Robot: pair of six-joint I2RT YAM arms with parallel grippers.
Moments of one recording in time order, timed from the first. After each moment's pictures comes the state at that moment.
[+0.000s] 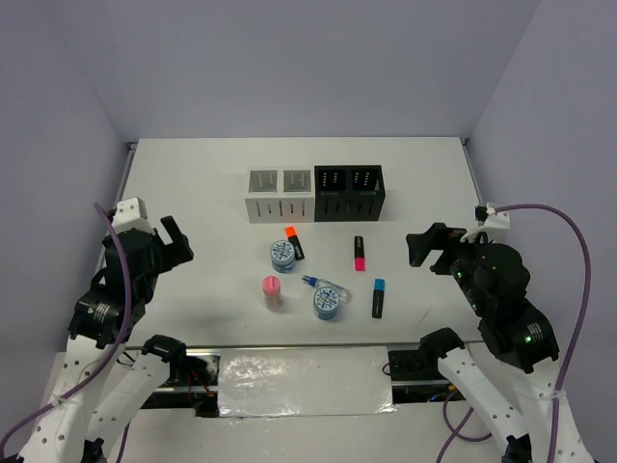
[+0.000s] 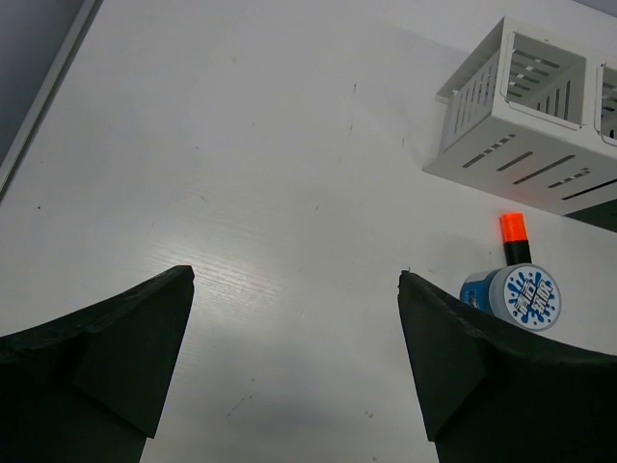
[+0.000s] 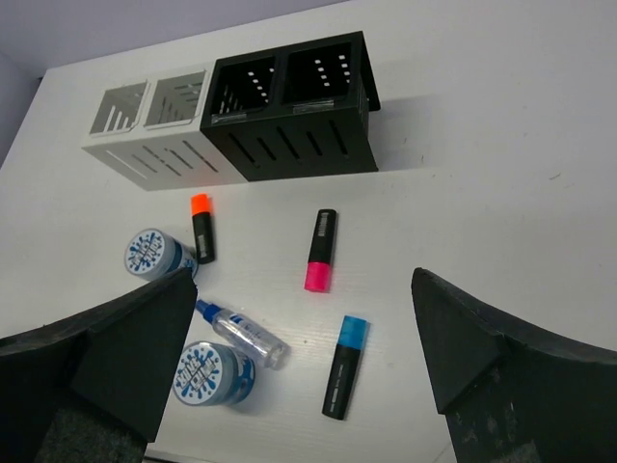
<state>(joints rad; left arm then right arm) -0.26 0.58 0.88 -0.78 -0.42 -0.42 0.35 0.46 0.97 -0.77 0.18 0.37</state>
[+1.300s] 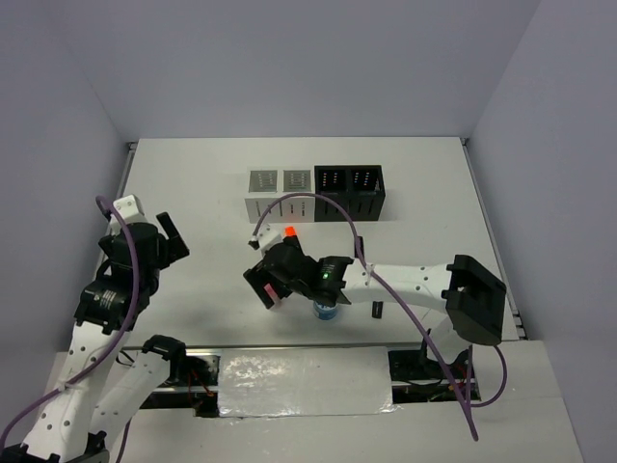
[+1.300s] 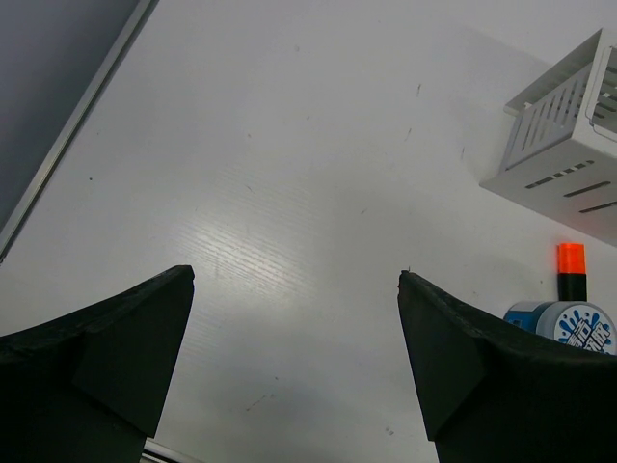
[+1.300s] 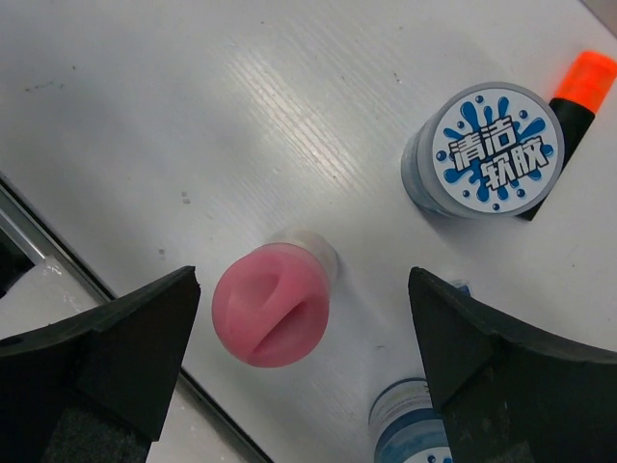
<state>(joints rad) -0.24 0.65 0.89 -0.82 -0.52 -0.47 1.19 1.58 1.08 -0.23 0.27 0.31</state>
